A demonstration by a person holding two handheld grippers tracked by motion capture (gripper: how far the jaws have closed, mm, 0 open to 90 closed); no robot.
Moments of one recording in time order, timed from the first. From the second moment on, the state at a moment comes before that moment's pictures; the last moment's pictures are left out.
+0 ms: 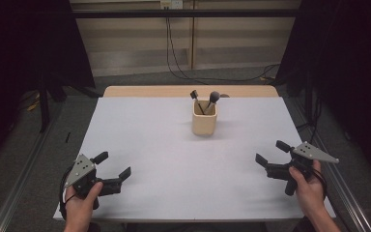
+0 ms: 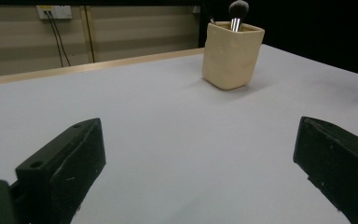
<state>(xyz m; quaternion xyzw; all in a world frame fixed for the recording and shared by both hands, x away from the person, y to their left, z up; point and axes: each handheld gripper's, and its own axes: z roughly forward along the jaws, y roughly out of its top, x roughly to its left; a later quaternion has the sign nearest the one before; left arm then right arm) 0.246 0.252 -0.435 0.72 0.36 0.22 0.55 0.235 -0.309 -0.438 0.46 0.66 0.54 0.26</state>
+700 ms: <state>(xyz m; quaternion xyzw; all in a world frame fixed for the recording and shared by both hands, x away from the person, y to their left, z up) 0.242 0.260 -0.435 0.71 0.37 0.23 0.55 0.210 -0.324 -0.449 0.47 0.65 0.53 0.27</state>
